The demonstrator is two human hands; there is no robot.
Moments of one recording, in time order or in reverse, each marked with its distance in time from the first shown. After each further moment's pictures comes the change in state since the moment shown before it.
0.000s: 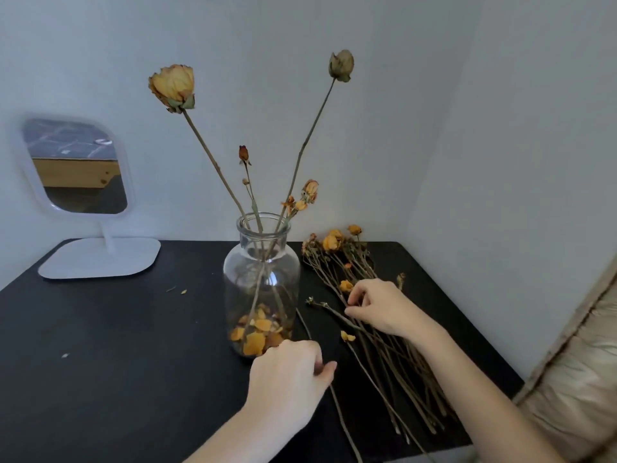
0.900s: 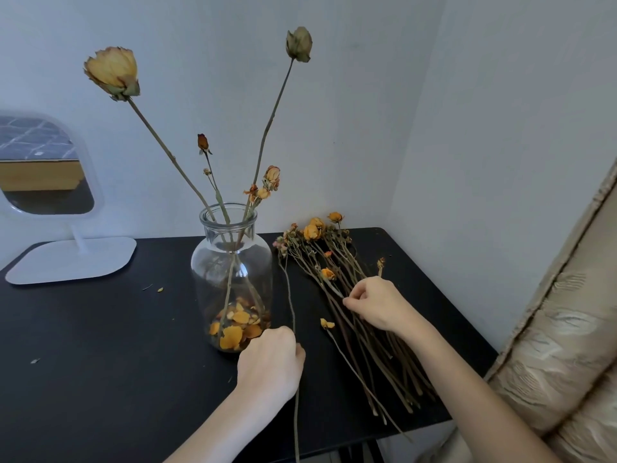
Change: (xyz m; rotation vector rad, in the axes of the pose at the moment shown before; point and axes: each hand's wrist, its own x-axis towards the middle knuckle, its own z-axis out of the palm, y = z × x) left_hand 0.018 0.012 0.023 0.027 -0.130 -0.177; right_hand -0.008 0.039 0.007 0.119 0.054 0.119
